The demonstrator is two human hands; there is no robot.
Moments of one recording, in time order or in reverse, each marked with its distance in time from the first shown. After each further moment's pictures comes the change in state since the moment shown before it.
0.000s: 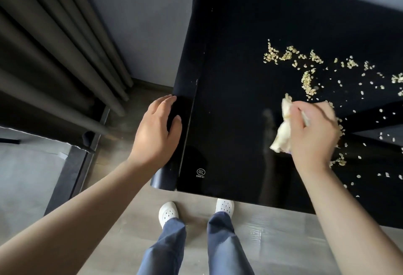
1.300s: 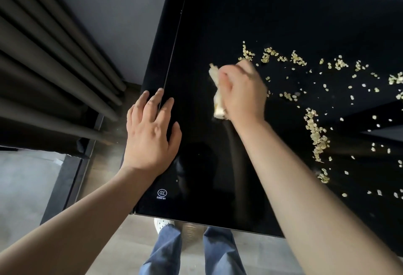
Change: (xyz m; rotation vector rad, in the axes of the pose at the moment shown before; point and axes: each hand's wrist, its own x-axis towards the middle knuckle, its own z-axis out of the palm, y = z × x) left_hand 0.023 0.039 0.052 0.353 0.081 0.143; right_hand 0.079 -0.042 0.079 0.070 -0.128 -0.242
